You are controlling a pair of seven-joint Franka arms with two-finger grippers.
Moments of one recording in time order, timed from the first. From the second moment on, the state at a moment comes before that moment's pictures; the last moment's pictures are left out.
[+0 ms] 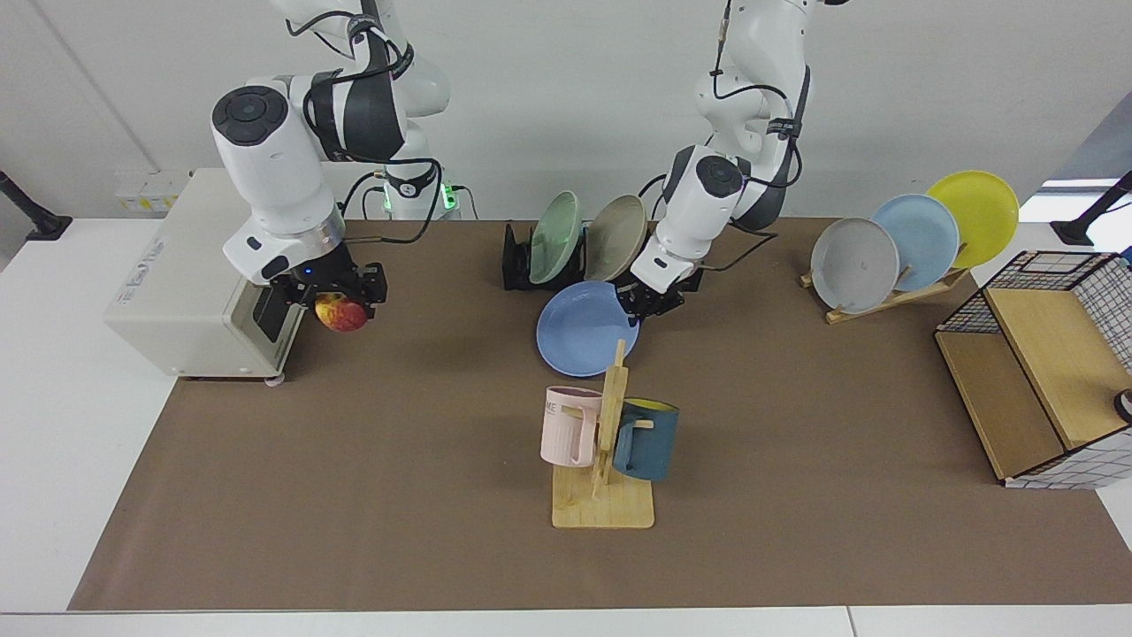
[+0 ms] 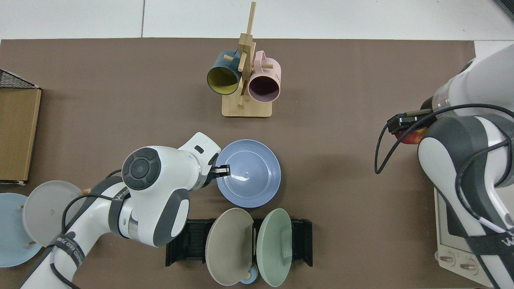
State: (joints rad) left arm -0.01 0.09 -0.52 -2.25 -0.24 2.46 -0.40; right arm 0.06 0.12 0.02 -1.71 -0.06 1.80 0.06
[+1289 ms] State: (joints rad) left arm 0.07 0.11 -0.48 -2.14 -0.06 2.27 -0.42; right arm 0.07 0.12 0.03 -1.72 -0.04 1.80 0.06
